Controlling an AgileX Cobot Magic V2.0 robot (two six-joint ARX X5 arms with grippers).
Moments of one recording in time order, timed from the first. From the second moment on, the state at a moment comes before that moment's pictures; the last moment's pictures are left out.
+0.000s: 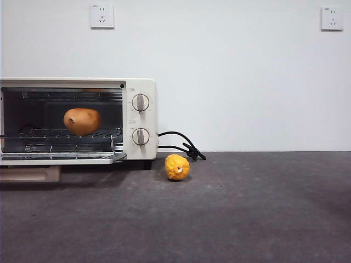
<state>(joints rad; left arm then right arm) 0.67 1.63 0.87 -0.48 0.71 -0.24 1.09 0.60 0.73 -0.55 0.53 0.29</state>
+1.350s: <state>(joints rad) 0.59 1.68 0.96 -0.36 0.87 -0.42 1.09 0.60 0.73 -0.55 0.57 0.33</state>
